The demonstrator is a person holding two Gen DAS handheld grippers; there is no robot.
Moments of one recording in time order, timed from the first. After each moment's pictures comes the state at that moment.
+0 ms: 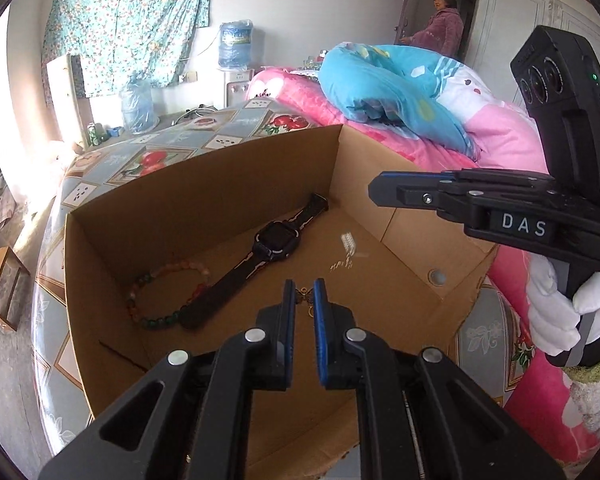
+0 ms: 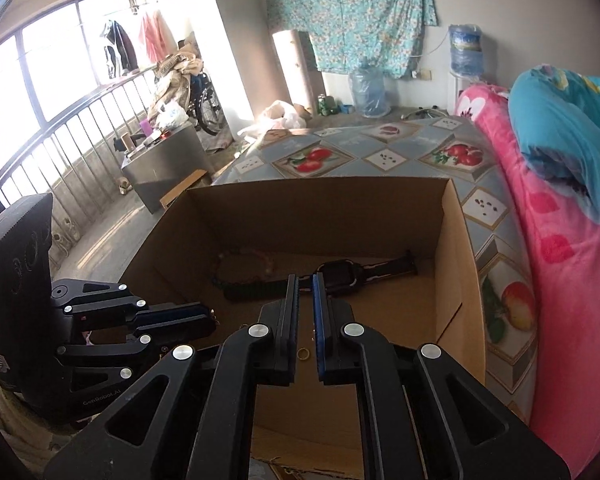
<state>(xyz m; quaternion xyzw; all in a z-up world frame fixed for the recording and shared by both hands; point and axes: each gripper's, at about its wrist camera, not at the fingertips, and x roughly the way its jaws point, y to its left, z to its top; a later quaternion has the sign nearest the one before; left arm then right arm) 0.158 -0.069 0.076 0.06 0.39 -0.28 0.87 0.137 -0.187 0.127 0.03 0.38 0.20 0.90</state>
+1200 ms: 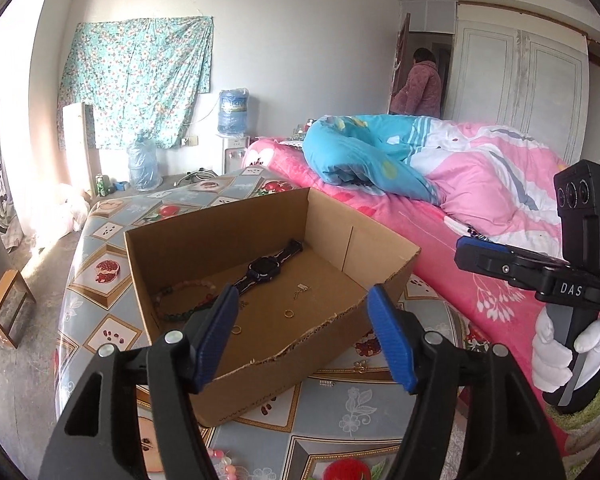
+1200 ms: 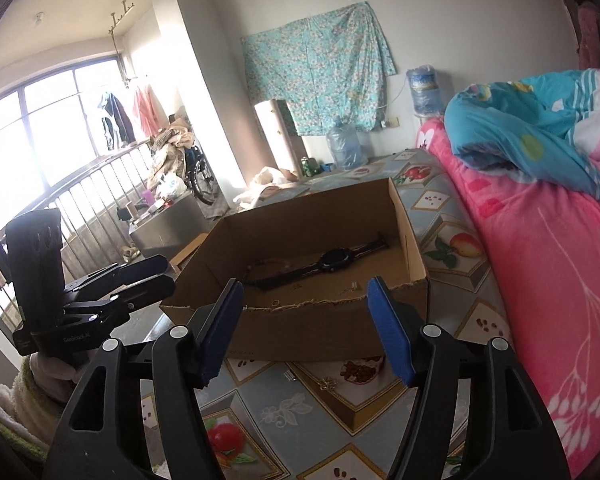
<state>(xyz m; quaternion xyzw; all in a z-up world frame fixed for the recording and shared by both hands) 0.045 -0.018 0.120 0.03 0.27 -0.30 0.92 -0.022 -0.234 0.144 0.11 0.27 0.16 0.94</state>
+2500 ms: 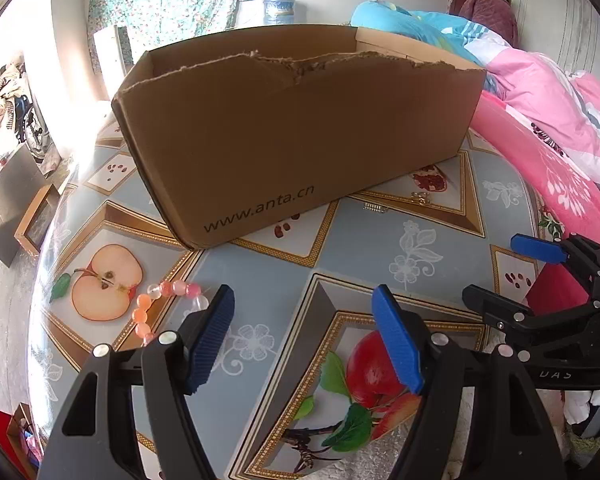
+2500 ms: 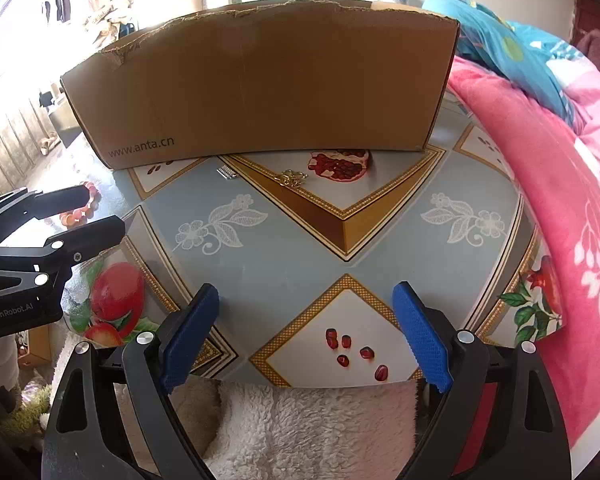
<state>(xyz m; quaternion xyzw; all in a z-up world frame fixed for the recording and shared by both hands) 0.013 -0.027 -0.008 0.08 0.42 -0.19 0.88 -0.051 -0.177 0.003 -0.02 0.45 0.03 0.89</state>
